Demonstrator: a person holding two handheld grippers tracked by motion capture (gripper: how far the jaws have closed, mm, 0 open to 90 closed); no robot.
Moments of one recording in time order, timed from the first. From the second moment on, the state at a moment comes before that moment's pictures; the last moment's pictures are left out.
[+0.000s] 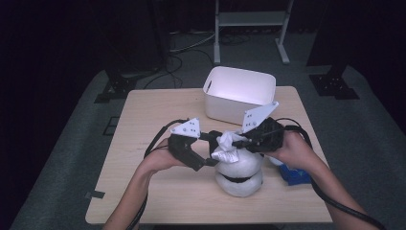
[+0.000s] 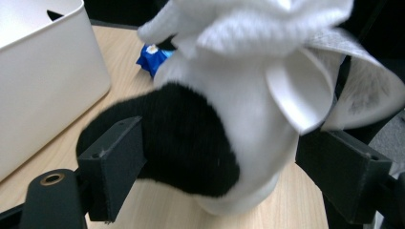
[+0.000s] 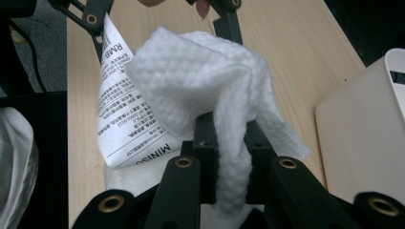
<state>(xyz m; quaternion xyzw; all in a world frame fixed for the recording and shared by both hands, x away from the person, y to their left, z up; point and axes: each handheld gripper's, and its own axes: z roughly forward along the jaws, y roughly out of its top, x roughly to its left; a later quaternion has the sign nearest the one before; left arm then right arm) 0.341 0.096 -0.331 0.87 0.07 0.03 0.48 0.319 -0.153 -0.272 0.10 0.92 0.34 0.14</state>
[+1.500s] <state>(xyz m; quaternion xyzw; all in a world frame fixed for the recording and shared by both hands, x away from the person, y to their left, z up) 0.336 0.091 -0.332 0.87 0.07 0.02 0.49 0.321 -0.144 -0.276 0.09 0.92 0.35 0.13</state>
